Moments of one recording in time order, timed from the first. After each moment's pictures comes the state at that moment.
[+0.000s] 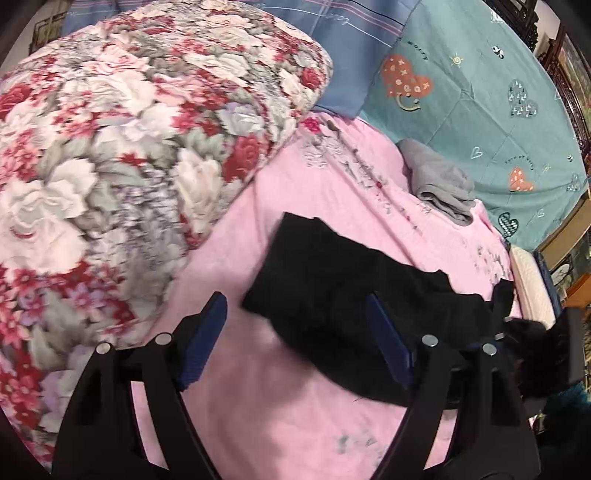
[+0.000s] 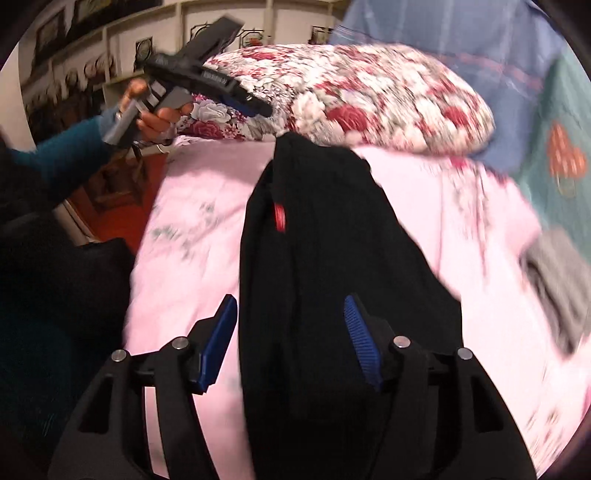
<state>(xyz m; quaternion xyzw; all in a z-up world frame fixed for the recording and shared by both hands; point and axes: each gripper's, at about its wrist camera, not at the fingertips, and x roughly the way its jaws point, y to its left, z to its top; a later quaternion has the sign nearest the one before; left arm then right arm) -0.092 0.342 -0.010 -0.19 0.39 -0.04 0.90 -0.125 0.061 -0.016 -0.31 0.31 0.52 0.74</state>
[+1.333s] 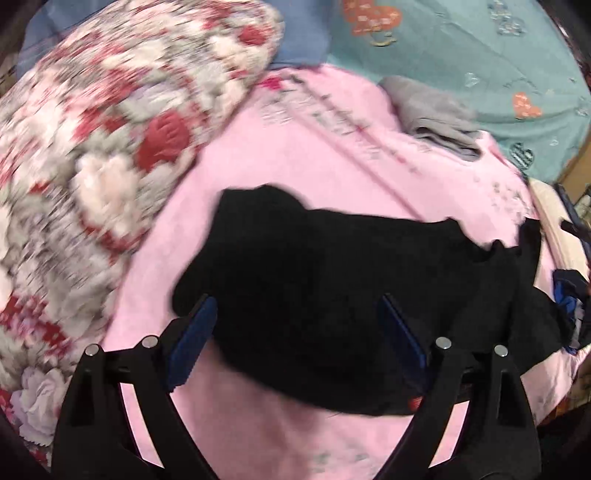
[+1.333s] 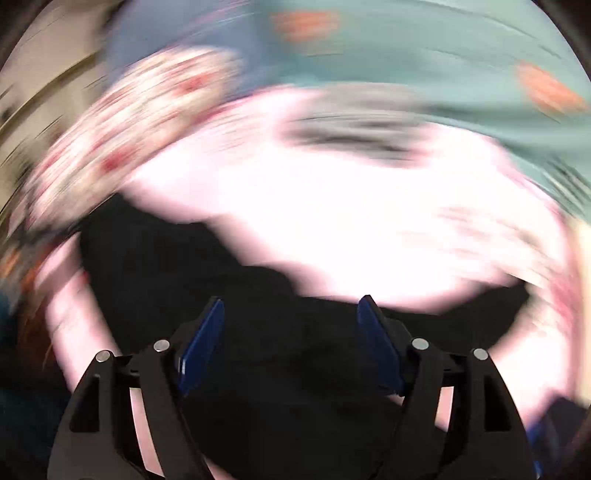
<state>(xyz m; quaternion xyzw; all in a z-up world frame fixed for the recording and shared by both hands) -0.048 0.253 -0.023 -0.07 0.46 -0.06 0.89 -0.017 -0.165 0.028 -0.05 0.44 0.17 0.88</state>
